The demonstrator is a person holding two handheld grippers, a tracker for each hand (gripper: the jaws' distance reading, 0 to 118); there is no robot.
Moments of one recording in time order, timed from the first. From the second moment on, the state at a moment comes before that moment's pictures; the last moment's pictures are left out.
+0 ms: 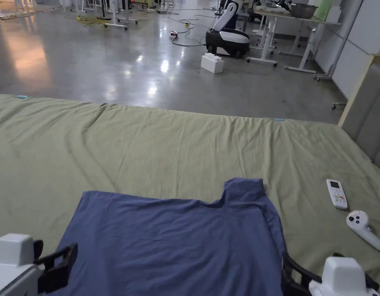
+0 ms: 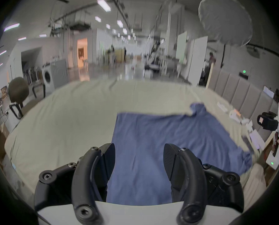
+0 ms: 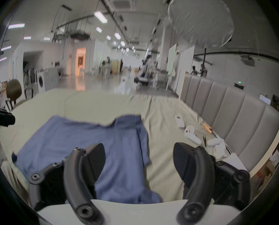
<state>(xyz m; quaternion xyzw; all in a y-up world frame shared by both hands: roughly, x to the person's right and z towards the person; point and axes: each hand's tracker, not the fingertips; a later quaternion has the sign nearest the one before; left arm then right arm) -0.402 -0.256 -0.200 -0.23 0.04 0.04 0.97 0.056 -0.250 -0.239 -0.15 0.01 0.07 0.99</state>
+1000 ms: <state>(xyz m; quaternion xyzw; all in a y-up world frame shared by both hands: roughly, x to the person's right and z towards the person) -0.453 -0.295 -0.171 -0.40 0.10 0.06 0.91 0.021 -0.269 -0.237 -0.11 0.01 0.06 0.99</state>
